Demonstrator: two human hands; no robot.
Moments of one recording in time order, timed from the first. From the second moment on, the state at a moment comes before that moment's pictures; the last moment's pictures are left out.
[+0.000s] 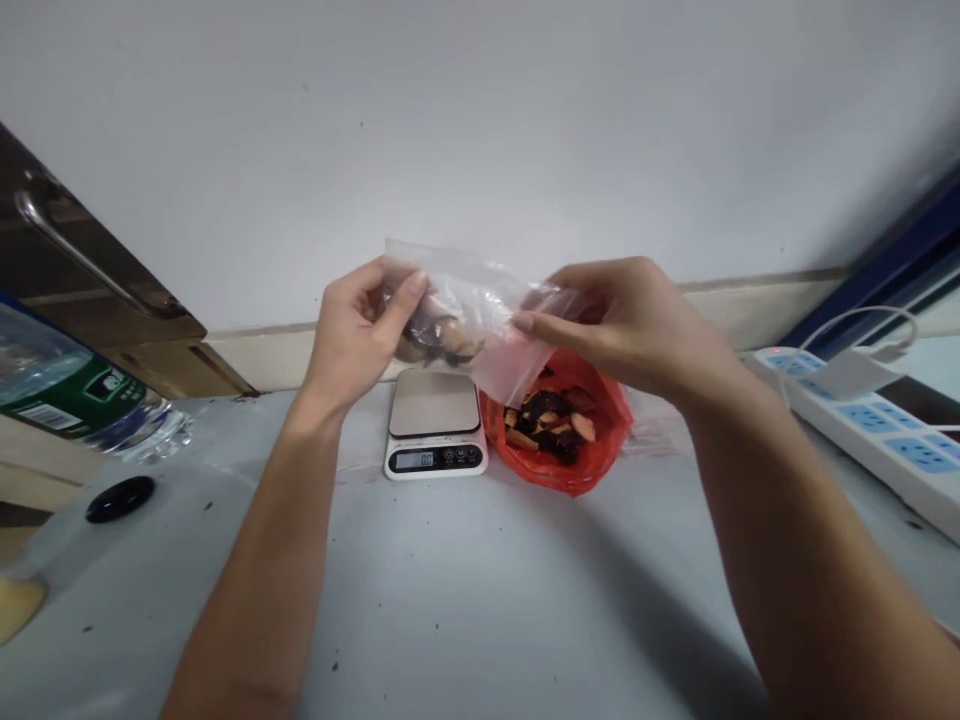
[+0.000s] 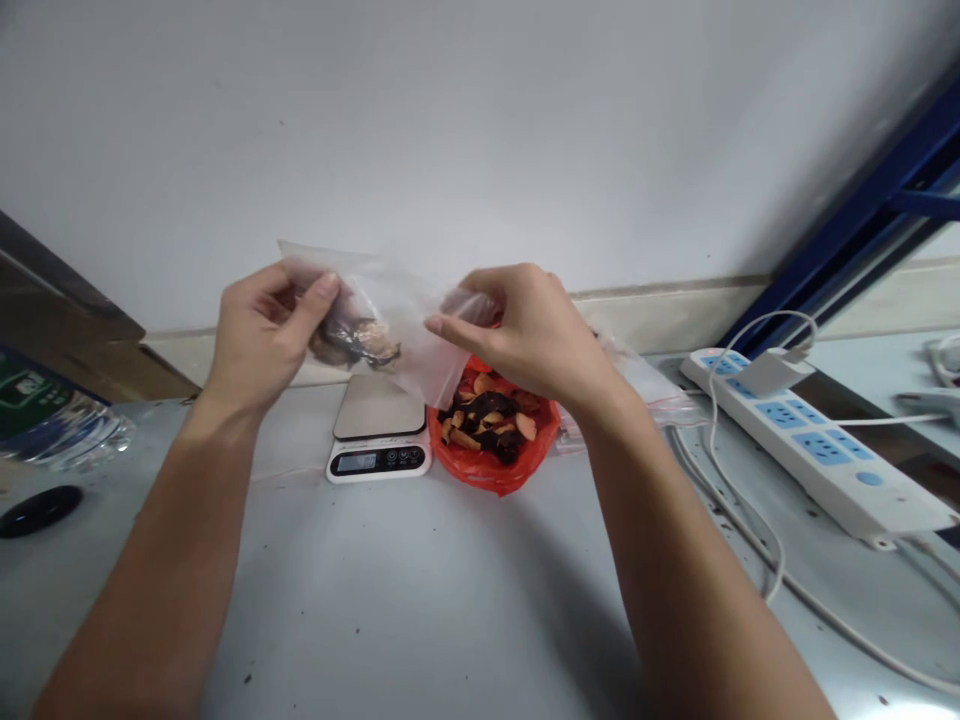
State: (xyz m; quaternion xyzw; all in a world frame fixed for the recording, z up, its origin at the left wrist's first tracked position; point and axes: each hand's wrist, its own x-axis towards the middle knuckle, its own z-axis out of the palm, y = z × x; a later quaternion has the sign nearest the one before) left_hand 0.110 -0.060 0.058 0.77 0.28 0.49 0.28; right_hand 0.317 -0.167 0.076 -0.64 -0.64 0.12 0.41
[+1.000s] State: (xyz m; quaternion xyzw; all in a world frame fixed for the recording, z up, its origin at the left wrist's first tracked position) left_hand 0.077 -0.058 0.057 0.86 0.38 0.21 0.27; right_hand 0.287 -0.143 0.034 -0.55 -0.54 0.50 0.41
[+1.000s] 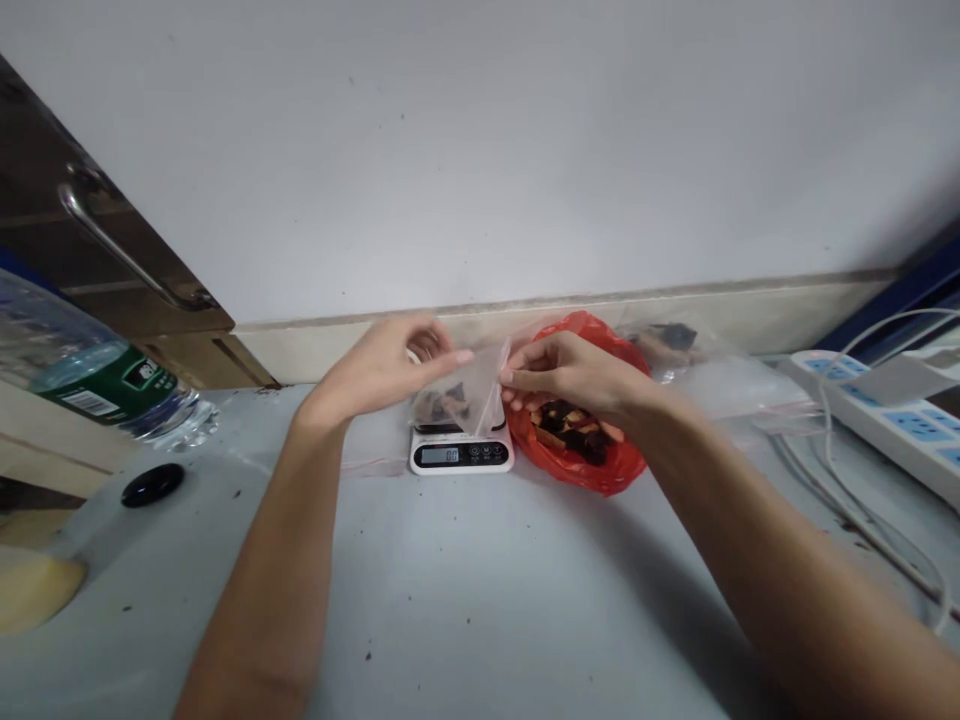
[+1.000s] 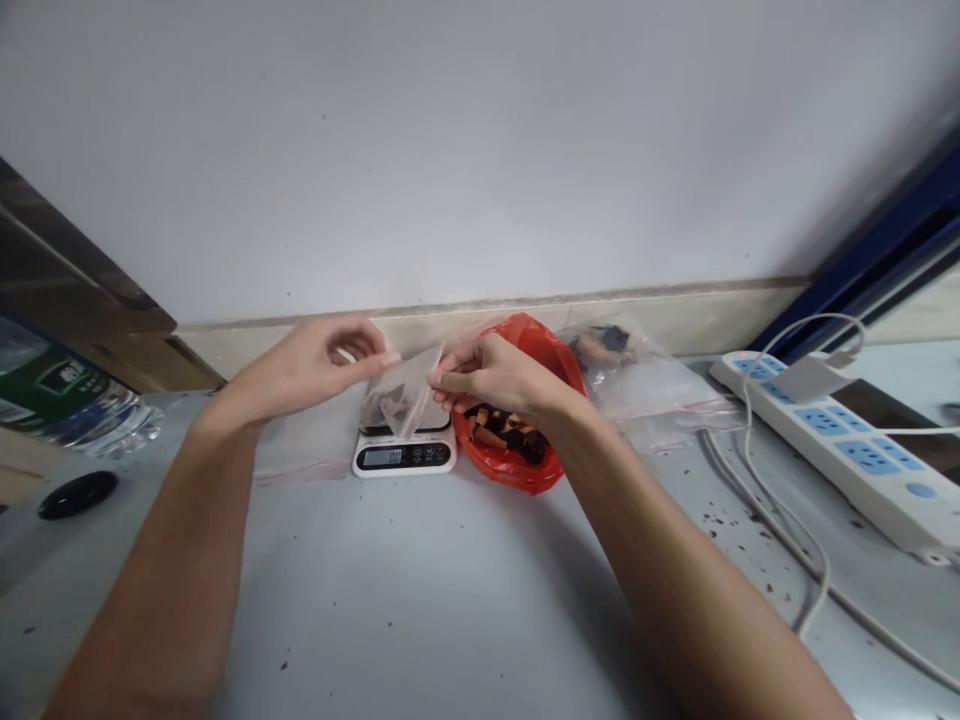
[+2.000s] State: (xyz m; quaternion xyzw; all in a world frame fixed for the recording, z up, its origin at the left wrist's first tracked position) left_hand 0.094 -0.070 0.059 0.85 0.30 0.09 0.42; right_hand 0.281 -0.144 0.036 -0.54 -0.62 0.42 0.39
